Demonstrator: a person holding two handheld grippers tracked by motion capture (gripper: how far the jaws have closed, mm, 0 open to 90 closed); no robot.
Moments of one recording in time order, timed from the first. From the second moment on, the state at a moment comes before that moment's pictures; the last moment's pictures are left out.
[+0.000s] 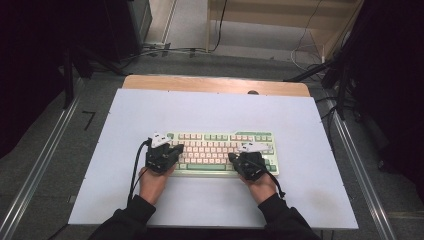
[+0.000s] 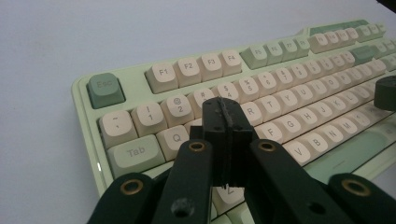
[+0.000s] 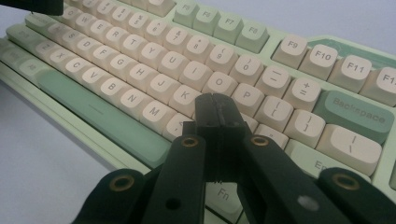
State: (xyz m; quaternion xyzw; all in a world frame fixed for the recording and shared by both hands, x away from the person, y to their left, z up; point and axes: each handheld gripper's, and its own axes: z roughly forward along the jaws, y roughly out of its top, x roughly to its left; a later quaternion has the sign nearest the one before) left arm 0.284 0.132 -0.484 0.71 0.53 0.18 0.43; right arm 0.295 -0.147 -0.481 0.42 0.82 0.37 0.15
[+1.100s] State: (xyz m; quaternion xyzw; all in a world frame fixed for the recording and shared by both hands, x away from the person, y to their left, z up) left arm 0.290 0.121 -0.481 0.71 0.53 0.17 0.44; right arm 0.296 -0.147 -0.476 0.42 0.81 0.38 0.16
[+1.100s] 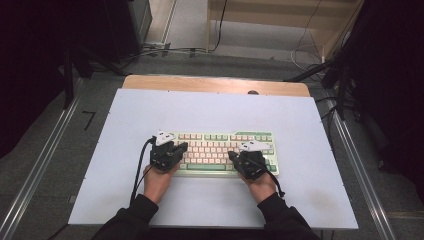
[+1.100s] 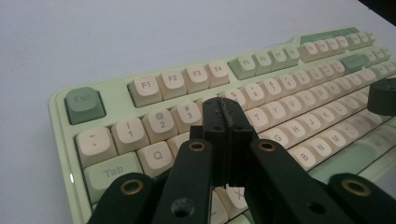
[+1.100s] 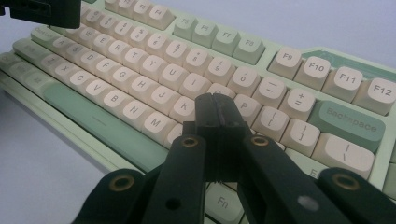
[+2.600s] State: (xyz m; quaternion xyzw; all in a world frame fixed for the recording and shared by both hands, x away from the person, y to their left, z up) left arm 0.296 0.095 -0.481 0.72 0.51 0.16 0.44; right arm 0.300 -0.147 -0.475 0.42 0.80 0.39 0.17
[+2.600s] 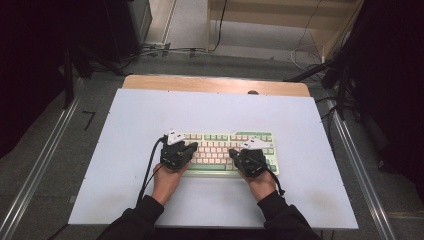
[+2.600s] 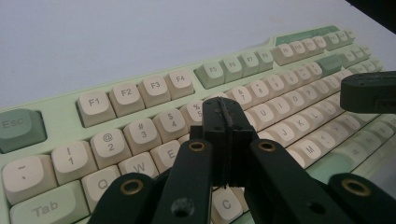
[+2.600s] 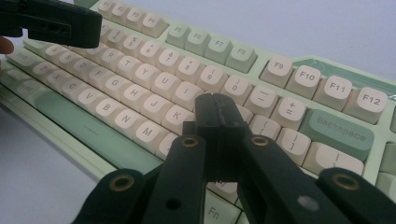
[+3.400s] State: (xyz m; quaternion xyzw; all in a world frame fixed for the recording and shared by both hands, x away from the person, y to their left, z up) left arm 0.301 0.087 -0.478 0.72 0.50 0.16 0.45; right arm 0.299 -0.144 -0.475 0.42 0.81 0.39 0.16
